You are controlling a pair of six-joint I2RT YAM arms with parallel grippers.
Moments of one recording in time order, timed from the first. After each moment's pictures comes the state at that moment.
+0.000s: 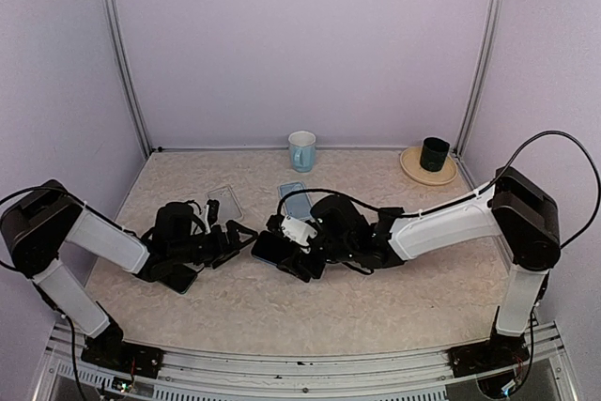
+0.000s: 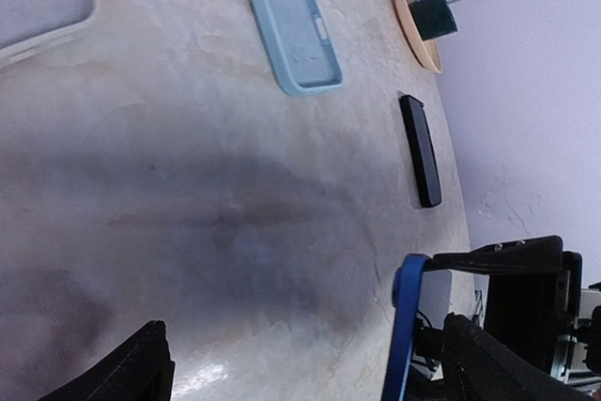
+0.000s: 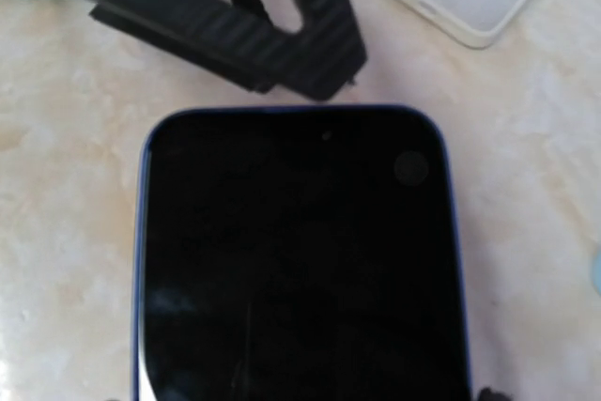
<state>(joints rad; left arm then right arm) -0.58 1.59 0.42 0.70 0.33 -0.89 1.04 1.88 1.07 0.18 -0.05 -0.22</state>
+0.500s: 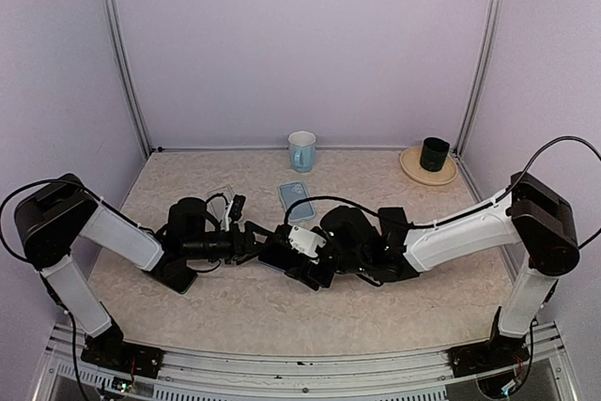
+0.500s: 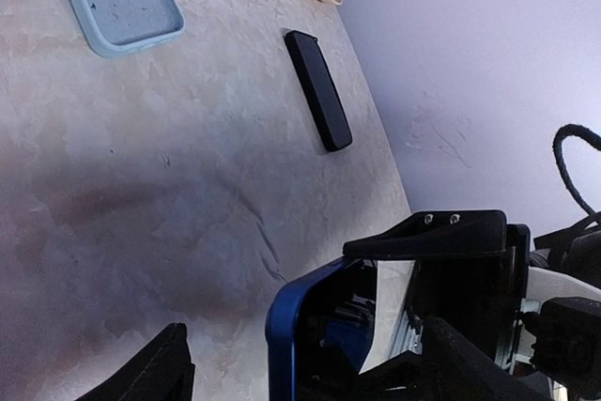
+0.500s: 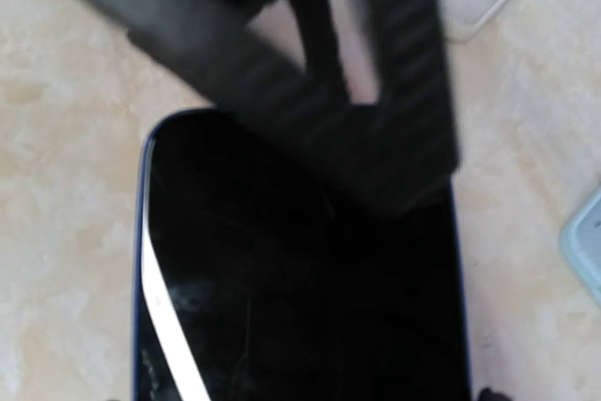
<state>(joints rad) -0.66 1.68 0.52 0.82 0.53 -0.89 1.09 1.78 0.94 0.24 0.05 -0.27</state>
